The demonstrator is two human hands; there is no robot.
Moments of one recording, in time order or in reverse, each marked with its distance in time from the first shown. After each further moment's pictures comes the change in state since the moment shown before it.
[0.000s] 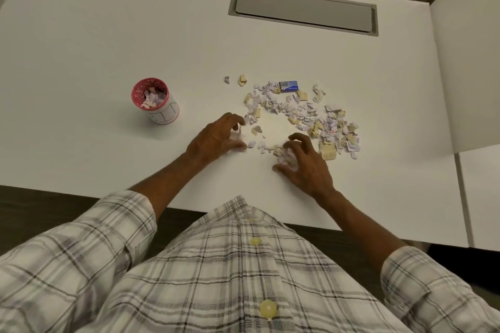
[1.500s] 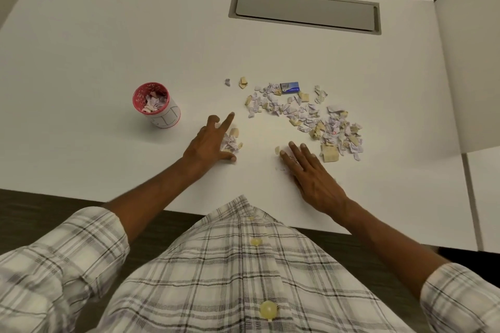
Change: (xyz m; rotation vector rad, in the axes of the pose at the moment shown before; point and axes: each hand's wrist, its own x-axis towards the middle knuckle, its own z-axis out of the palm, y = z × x) left_hand -0.011 0.010 -0.012 0.326 -0.141 -0.264; right_hand -0.031 0.006 -0.018 -0.120 -0.348 -0.104
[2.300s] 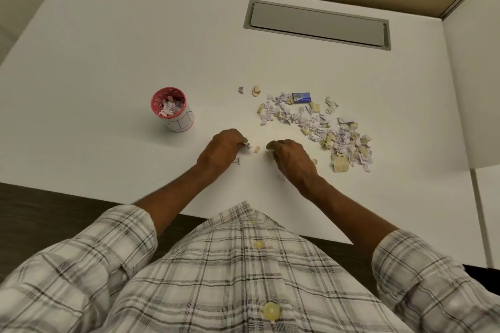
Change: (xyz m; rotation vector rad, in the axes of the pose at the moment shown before) left_hand 0.001 -0.005 0.004 -0.302 0.223 0.171; right_hand 0.105 -0.059 -0.023 -0.001 0.129 0.049
